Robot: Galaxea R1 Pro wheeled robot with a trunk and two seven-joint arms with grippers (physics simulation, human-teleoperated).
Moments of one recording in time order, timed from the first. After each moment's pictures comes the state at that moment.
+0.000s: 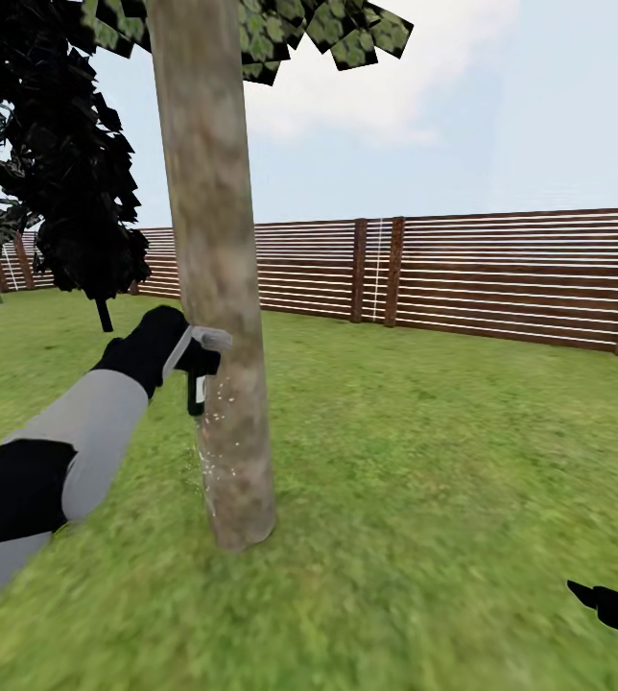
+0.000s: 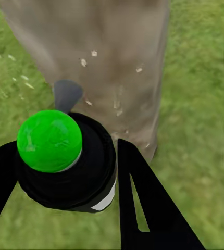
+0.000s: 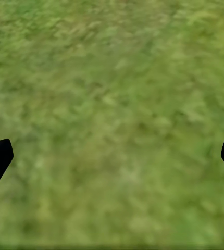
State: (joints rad) left arm -1.40 0.01 -0.10 -0.46 -0.17 1.00 -0.18; right arm -0.47 -0.12 -1.18 -1.11 0.81 0.41 0.87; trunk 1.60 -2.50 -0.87
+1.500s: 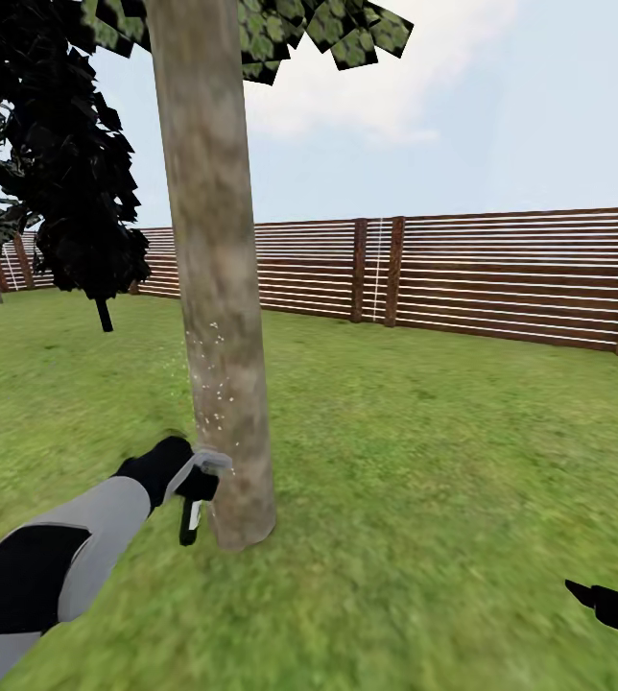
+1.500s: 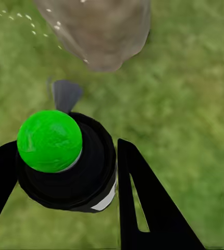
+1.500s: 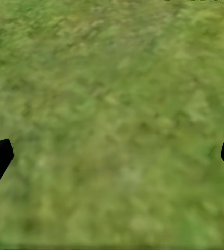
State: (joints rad) left arm -1.09 0.03 -0.10 -0.17 -0.17 0.73 -0.19; right arm -0.47 -0.12 -1.17 -1.11 0.82 0.41 0.88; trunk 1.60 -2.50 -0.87
